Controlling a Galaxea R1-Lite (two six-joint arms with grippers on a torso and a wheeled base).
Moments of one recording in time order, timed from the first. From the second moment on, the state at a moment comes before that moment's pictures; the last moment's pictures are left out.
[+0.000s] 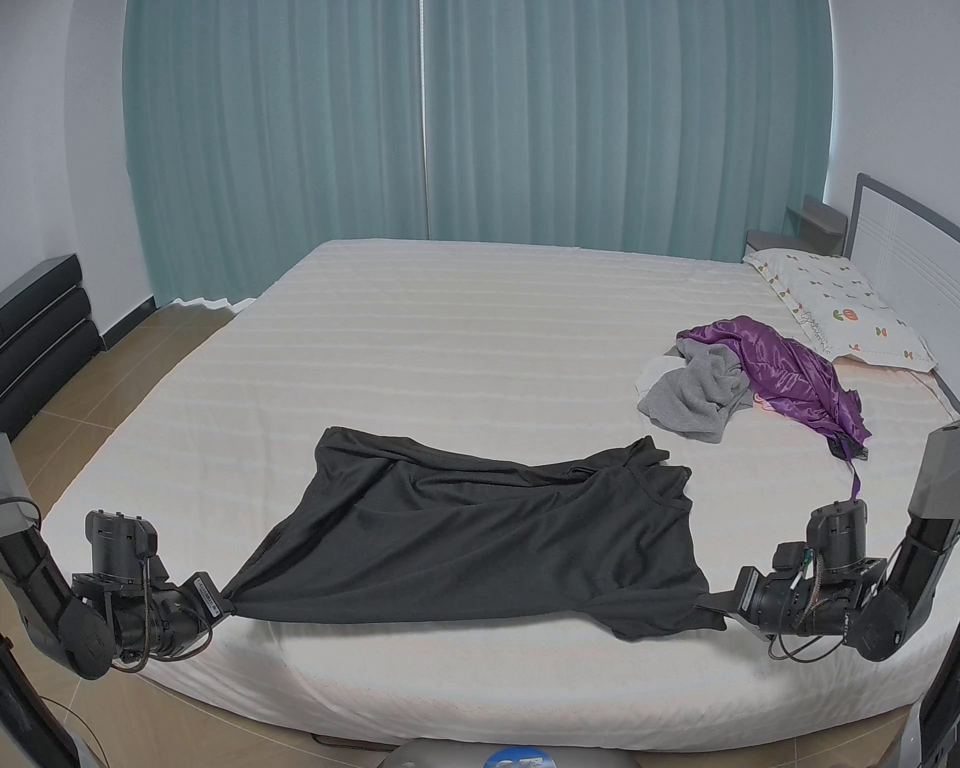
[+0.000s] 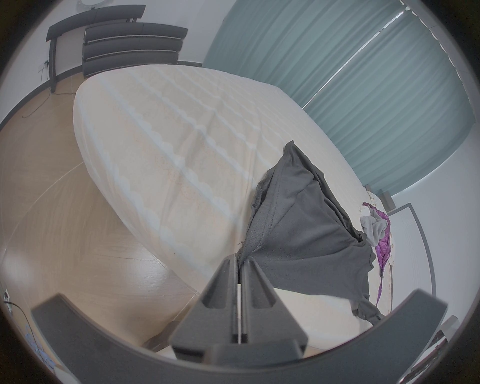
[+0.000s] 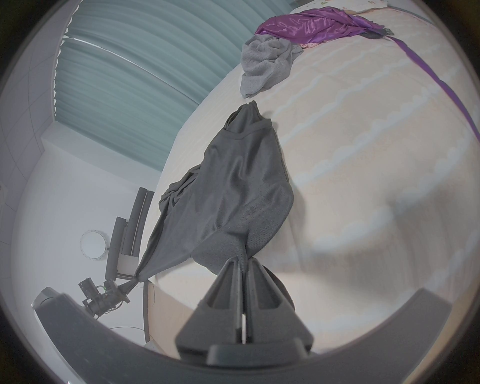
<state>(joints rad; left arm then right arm) 0.02 1.87 -0.19 -0.88 -0.12 -0.68 0.20 2.05 -0.23 -1.10 0.35 0.72</state>
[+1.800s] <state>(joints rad) 0.05 1.89 -0.09 -0.88 -0.12 -0.46 0.20 2.04 -0.24 -0.84 0.35 0.53</state>
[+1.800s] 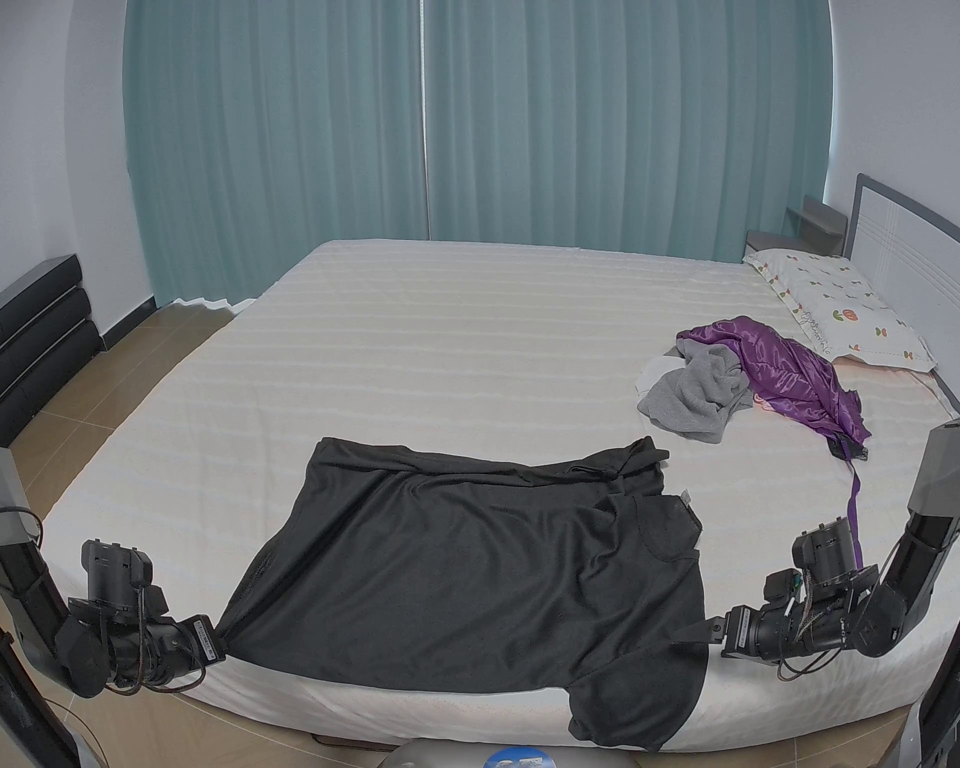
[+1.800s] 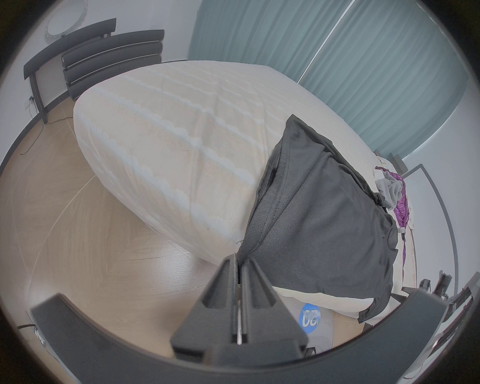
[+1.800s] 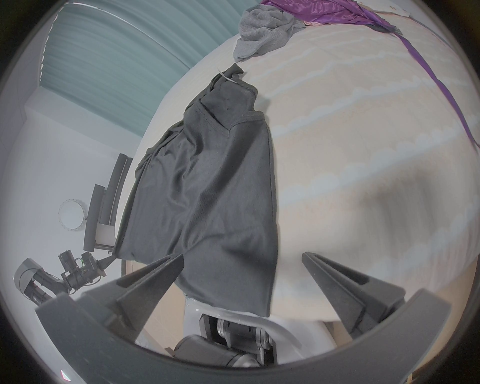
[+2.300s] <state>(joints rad) 0.05 1.89 -0.09 -0.88 -0.12 -0.46 0.20 2.15 -0.34 -0.84 0.29 0.56</state>
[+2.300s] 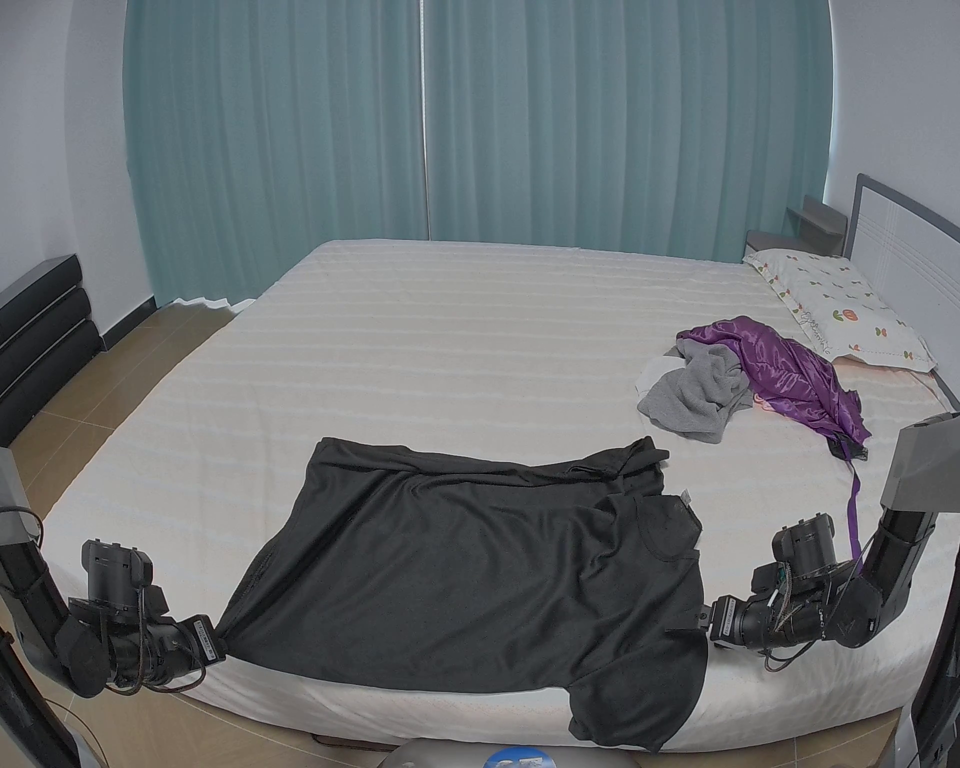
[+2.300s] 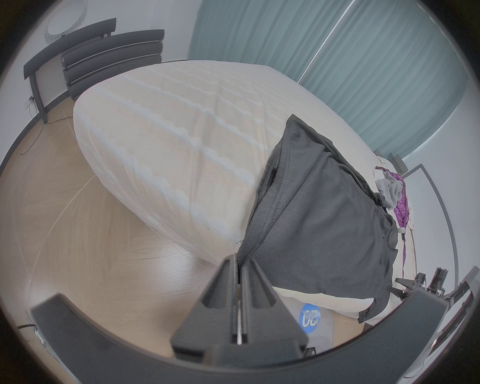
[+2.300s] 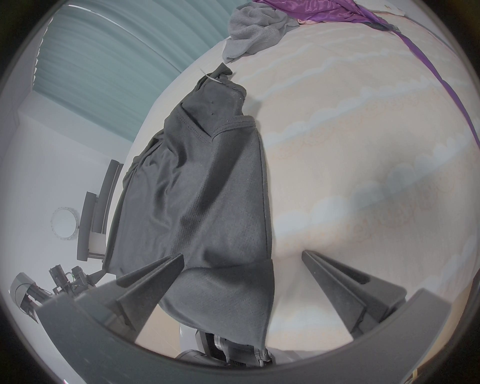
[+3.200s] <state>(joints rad) 0.05 1.89 -0.08 -0.87 -0.12 -0.46 0.15 2.13 -0.27 -0.88 0.22 0.54</state>
